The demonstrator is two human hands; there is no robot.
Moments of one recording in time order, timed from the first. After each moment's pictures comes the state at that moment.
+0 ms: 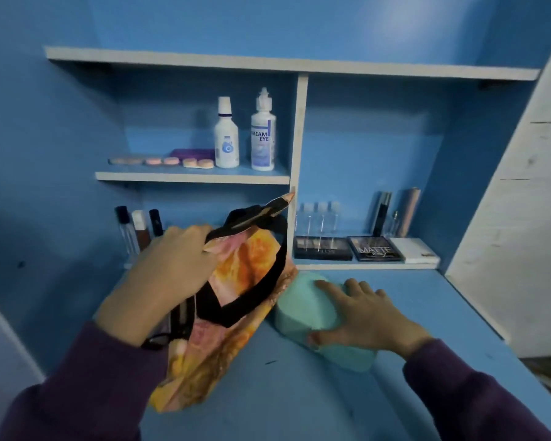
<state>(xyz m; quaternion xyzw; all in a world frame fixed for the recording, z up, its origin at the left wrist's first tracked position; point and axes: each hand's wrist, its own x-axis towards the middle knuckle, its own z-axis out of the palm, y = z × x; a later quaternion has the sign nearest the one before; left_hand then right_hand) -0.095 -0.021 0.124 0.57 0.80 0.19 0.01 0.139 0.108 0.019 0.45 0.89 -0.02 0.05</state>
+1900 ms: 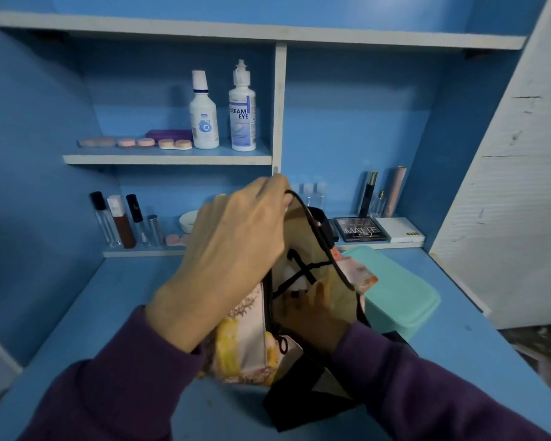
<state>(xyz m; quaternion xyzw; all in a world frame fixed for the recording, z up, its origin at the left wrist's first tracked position) -0.009 -0.011 0.135 0.70 0.61 0.30 -0.24 0.094 0.060 0.012 0.37 0.93 0.06 0.02</state>
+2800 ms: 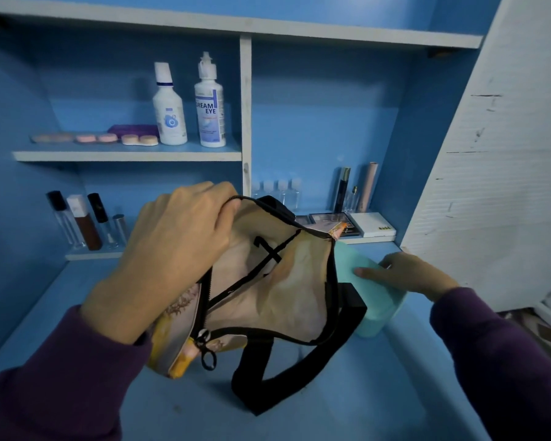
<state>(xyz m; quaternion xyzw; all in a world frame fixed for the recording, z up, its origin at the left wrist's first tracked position) -0.027 0.003 0.123 0.66 0.66 0.29 -0.20 0.246 0.164 0.035 0.65 0.72 -0.23 -0.02</state>
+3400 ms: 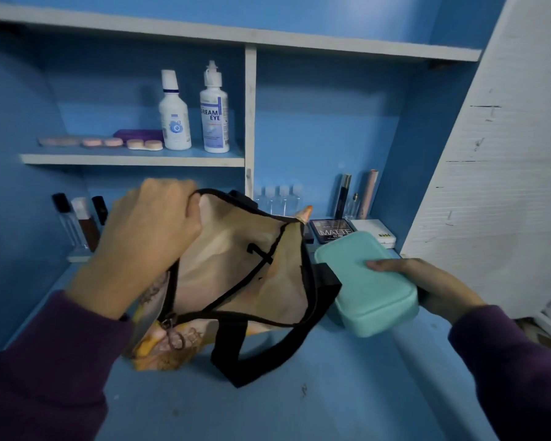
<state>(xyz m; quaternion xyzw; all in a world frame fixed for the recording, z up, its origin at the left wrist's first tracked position) -0.051 0.006 0.132 0.59 0.74 0.26 -0.21 0.259 0.146 0.048 0.56 0.52 -0.60 -0.25</state>
